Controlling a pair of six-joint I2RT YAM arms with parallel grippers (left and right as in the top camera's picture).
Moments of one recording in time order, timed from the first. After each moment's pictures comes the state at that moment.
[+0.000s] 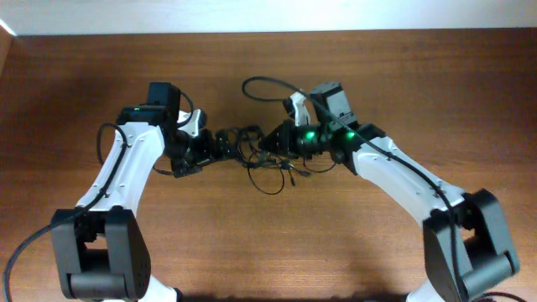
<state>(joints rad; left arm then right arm) -0.03 1.73 1.27 -1.01 0.46 -0.22 0.46 1.77 1.19 -0.20 -0.81 0.73</state>
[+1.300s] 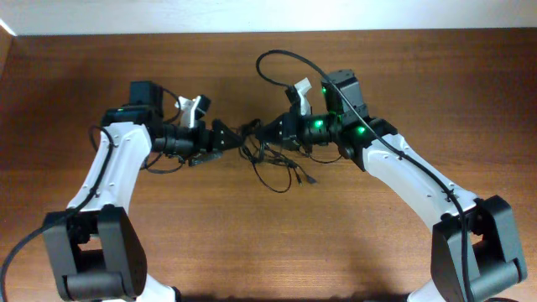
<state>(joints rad) 0.05 1.73 1.28 -0.97 0.92 -0.01 0.42 1.74 1.21 -0.12 -0.98 0.91</state>
